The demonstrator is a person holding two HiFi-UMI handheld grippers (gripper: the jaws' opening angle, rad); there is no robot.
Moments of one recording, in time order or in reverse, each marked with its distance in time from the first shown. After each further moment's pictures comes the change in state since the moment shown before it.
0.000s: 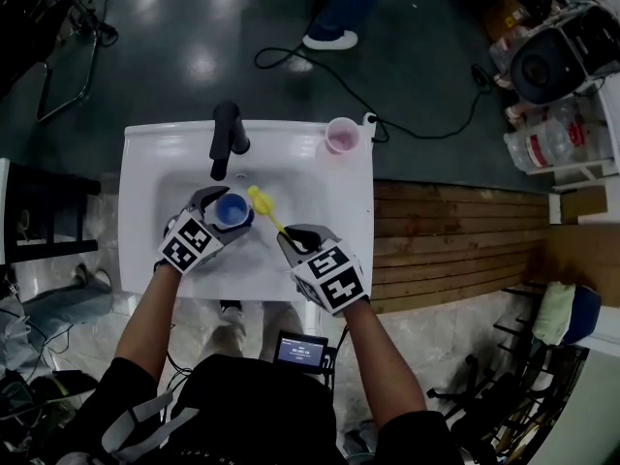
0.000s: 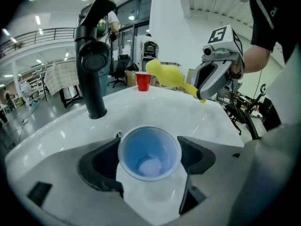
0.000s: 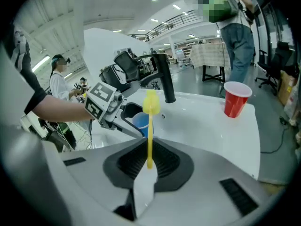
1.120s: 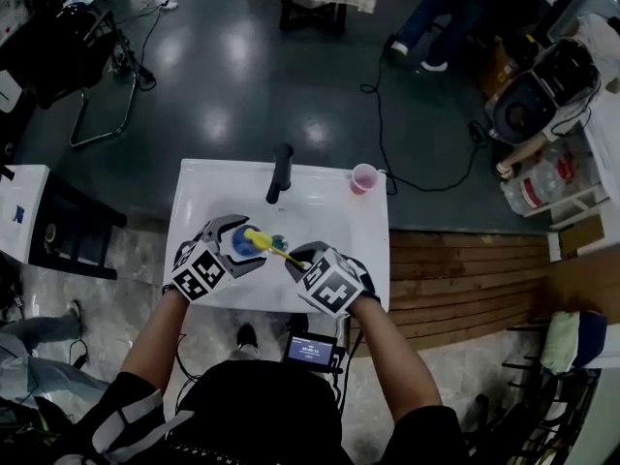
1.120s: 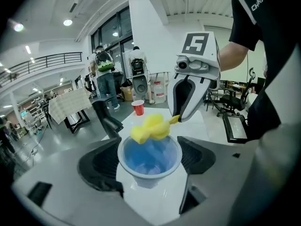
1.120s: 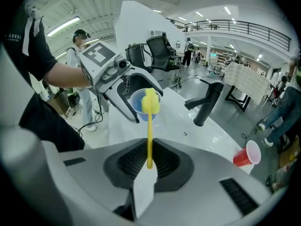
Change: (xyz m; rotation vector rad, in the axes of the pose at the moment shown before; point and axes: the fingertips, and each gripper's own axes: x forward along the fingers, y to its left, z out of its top) left arm -0.142 -0.032 0.043 0.211 -0.119 0.040; right arm -0.011 0.104 0.045 -0.420 0.173 0.033
